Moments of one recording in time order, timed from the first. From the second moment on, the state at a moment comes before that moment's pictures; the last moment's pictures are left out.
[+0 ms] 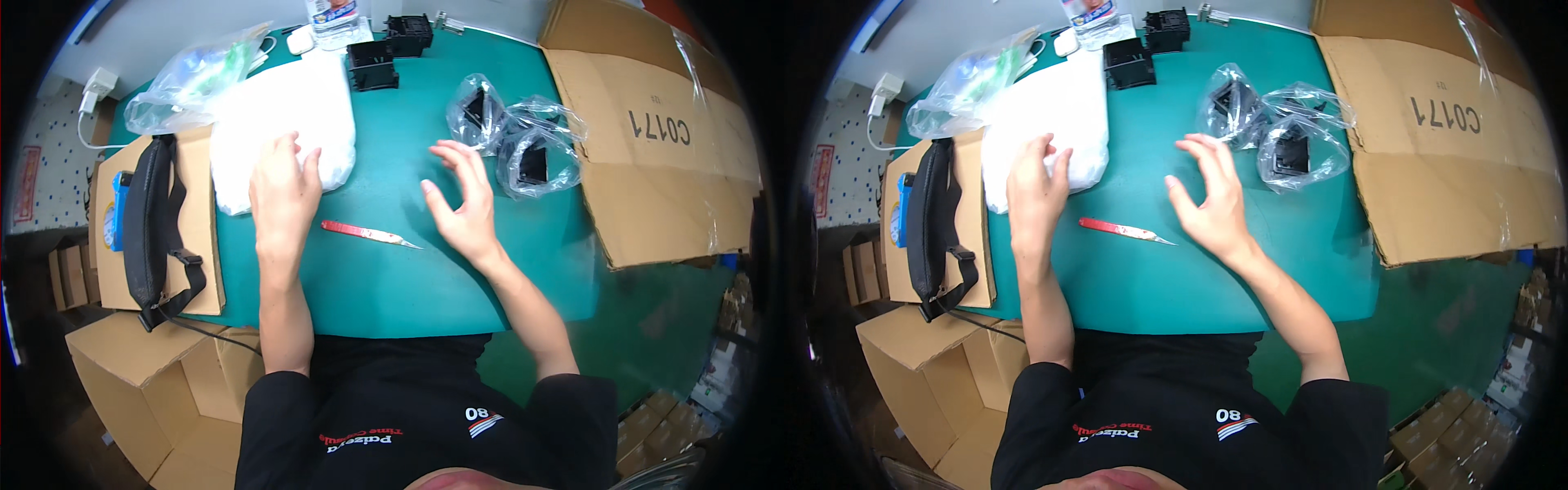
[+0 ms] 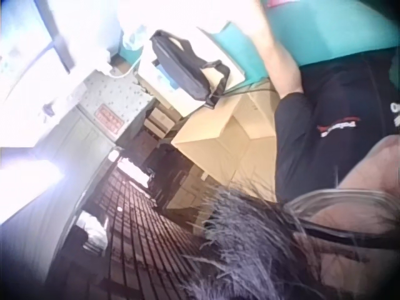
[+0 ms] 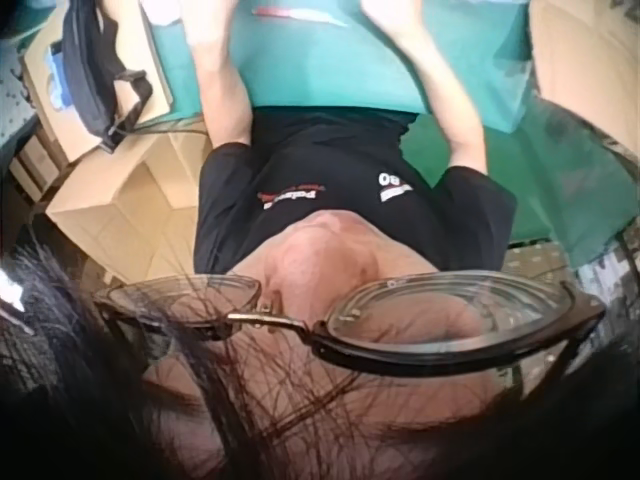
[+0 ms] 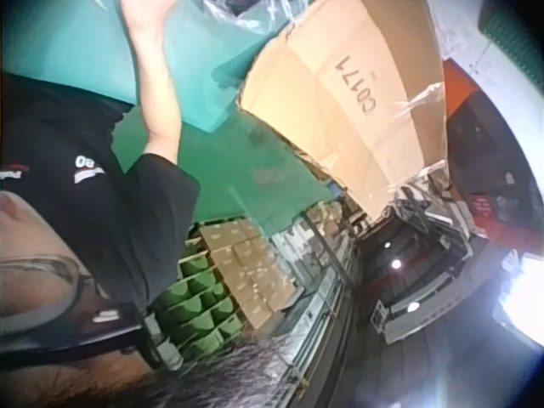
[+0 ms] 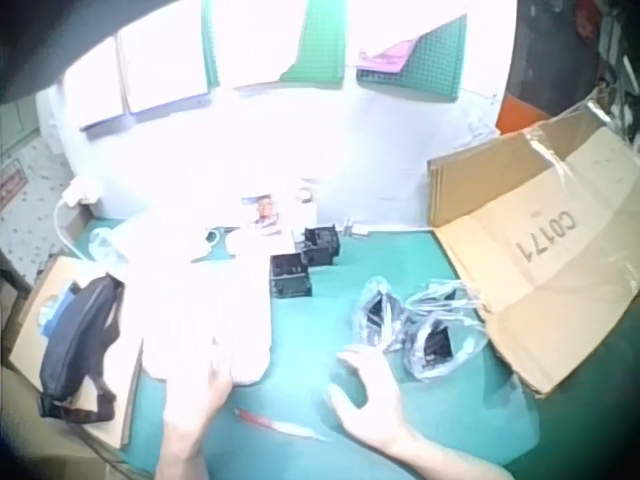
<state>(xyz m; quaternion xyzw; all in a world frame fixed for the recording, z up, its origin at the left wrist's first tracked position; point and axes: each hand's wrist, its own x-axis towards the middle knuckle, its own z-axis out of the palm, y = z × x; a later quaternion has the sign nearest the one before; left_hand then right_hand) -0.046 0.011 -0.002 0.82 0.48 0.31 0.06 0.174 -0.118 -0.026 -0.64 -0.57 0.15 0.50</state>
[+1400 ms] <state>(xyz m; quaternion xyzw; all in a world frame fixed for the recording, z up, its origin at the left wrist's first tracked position) -0.008 -0.027 0.019 0.76 0.27 0.27 0.52 0.172 -0.131 -0.016 -0.58 -0.57 0.35 0.47</state>
